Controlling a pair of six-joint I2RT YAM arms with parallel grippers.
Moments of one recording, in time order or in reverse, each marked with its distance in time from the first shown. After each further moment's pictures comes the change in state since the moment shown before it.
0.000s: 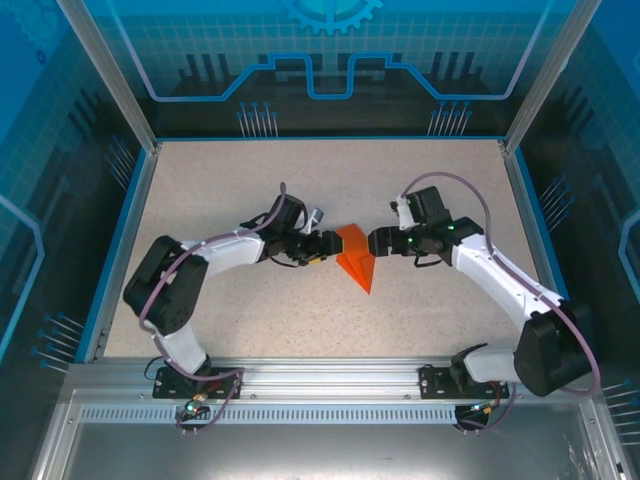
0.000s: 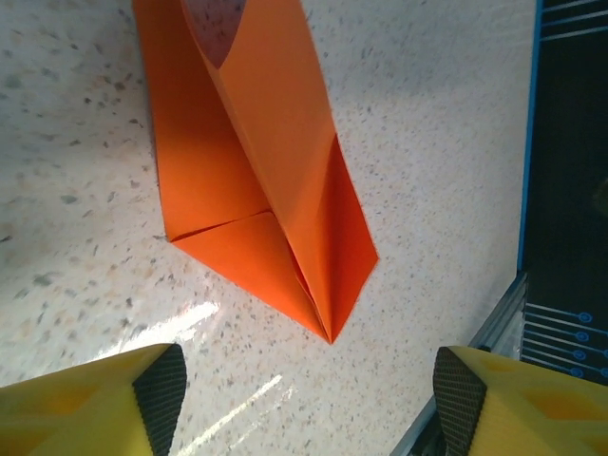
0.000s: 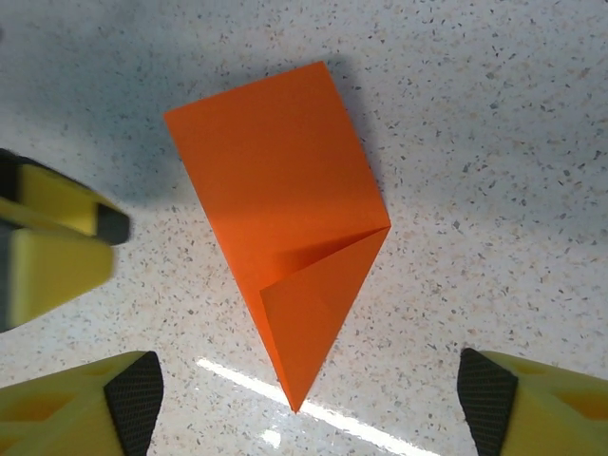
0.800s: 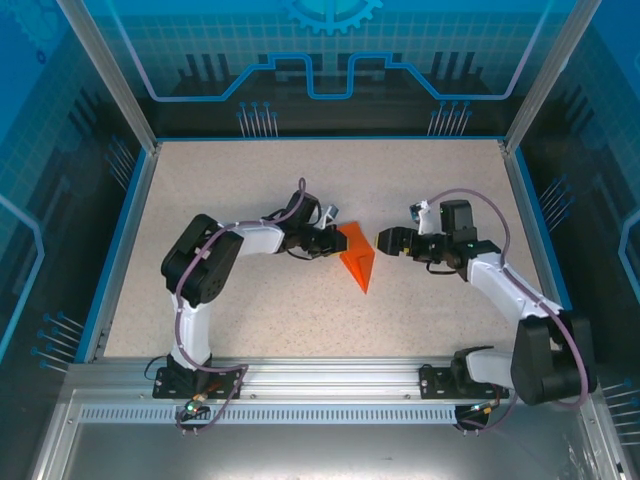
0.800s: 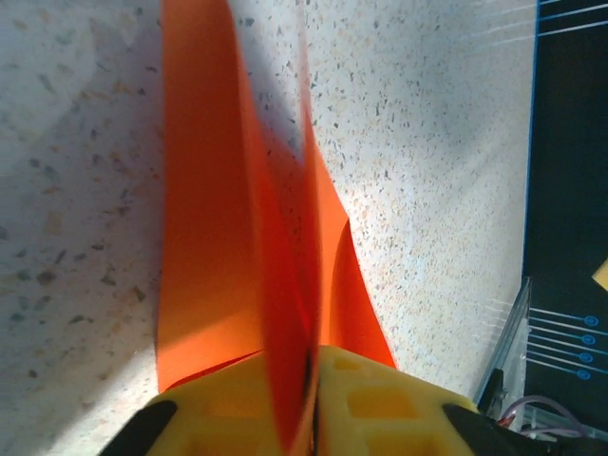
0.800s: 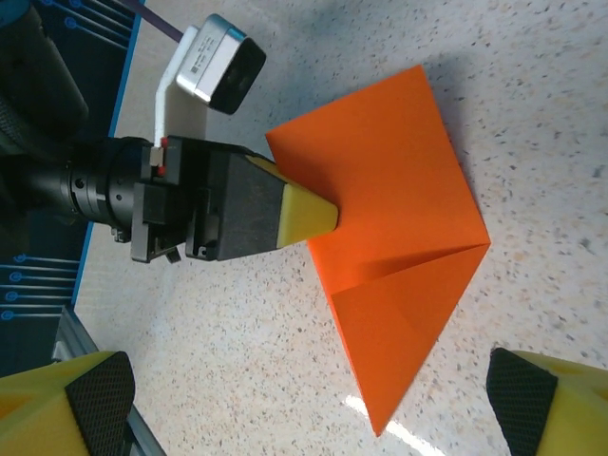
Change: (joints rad) left arm 0.014 0.245 0.116 0.164 0.078 0.039; right arm -0.215 -0.020 -0.241 0.367 -0.475 0.074
